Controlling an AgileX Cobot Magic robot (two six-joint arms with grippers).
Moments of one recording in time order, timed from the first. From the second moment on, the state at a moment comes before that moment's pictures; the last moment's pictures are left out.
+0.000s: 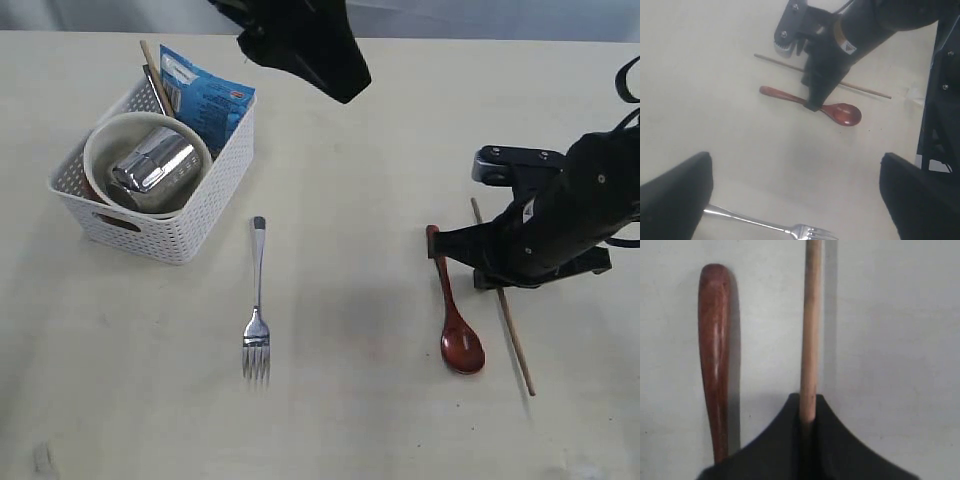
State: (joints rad) left arm -0.48 1.60 -1.62 -0.51 1.21 0.70; right arm 0.36 1.70 -0.65 0.04 0.35 0.32
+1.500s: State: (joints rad) left arm -0.47 1.60 -1.62 0.03 1.19 0.42; right arm 0.36 1.45 -0.86 -0.17 0.21 0.34
